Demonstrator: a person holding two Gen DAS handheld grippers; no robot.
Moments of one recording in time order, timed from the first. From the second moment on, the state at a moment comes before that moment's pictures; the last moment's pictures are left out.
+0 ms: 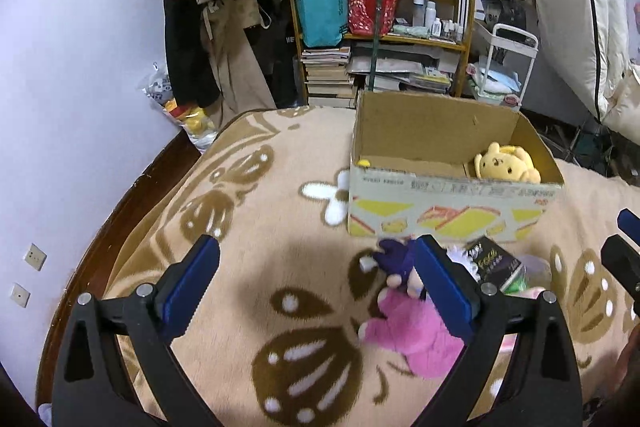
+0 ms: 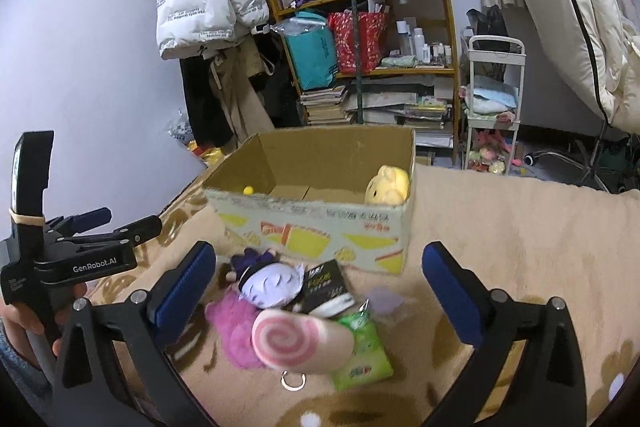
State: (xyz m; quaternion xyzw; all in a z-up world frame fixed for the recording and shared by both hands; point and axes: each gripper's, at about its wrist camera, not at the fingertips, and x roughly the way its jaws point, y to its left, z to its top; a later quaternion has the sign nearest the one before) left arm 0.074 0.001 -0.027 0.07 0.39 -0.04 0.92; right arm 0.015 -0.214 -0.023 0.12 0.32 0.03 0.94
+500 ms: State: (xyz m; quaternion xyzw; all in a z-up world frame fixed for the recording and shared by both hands) left arm 0.041 -0.010 -0.047 0.09 0.42 -0.07 0.90; right arm 0.000 -0.196 -0.032 0.11 0.35 0.03 0.93
